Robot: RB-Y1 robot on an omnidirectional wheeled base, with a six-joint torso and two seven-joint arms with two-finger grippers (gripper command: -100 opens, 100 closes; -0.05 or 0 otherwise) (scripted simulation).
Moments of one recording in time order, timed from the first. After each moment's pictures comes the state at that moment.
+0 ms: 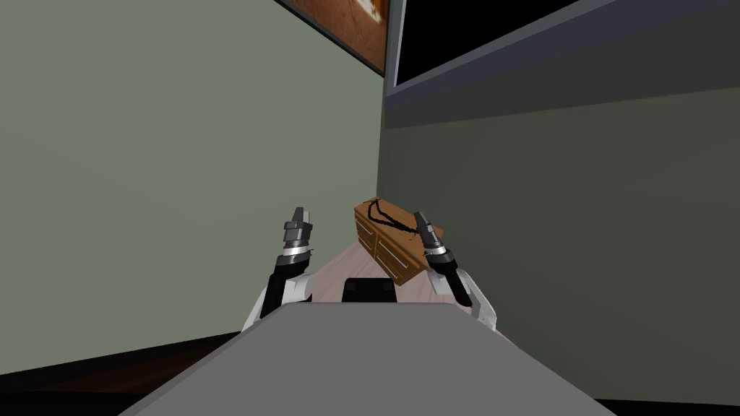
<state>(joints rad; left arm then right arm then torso) 0.55 0.04 -0.01 -2.25 0.02 -0.42 -0.16 0.44 -0.29 0.04 -2.07 0.19 -0.59 0.29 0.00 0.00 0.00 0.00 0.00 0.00</state>
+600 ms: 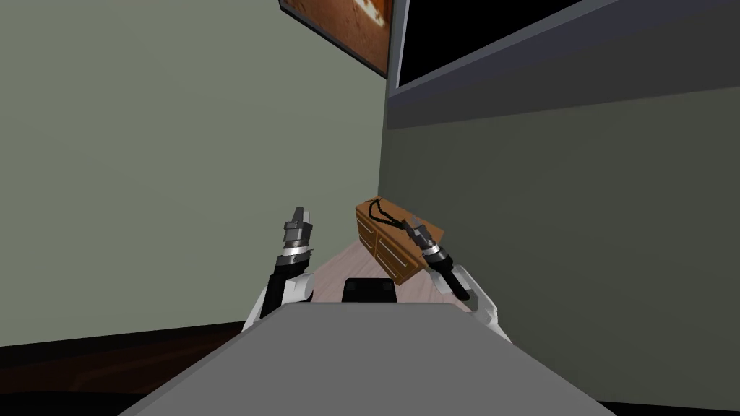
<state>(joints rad) 0.55 0.04 -0.01 -2.25 0.02 -0.42 -0.16 0.40 -0.41 0.07 -1.99 0.36 -0.58 0.39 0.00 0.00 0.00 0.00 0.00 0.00</state>
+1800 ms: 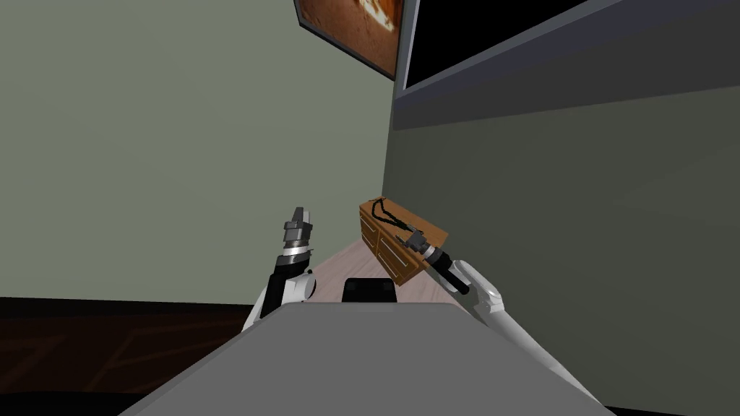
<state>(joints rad) 0.55 0.04 -0.01 -2.25 0.02 -0.42 -0.16 0.32 -0.62 0.12 -1.81 0.65 -0.57 0.58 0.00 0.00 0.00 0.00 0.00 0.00</state>
